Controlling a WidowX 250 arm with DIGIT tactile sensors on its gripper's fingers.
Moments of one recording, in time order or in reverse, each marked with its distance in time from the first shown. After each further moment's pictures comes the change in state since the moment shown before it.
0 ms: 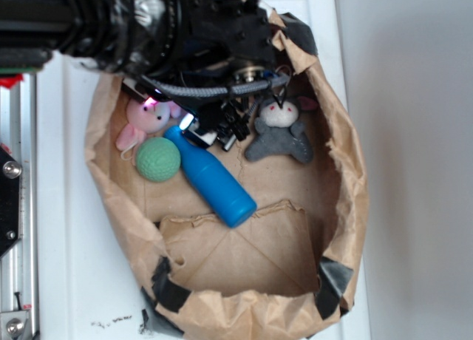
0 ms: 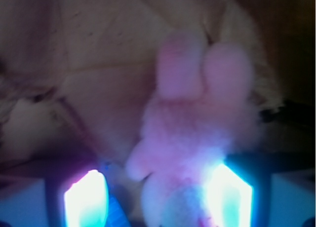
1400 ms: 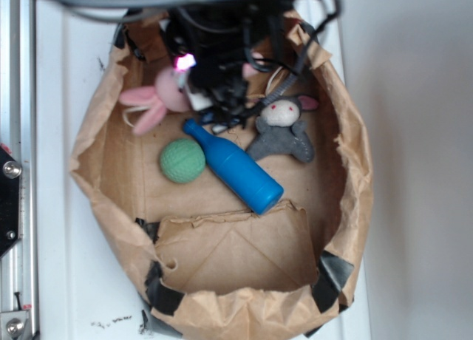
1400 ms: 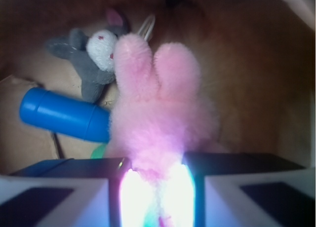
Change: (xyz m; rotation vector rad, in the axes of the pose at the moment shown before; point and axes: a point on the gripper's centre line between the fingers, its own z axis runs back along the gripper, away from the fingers) arm -0.011 -0.007 0.119 -0.202 -0.174 -0.730
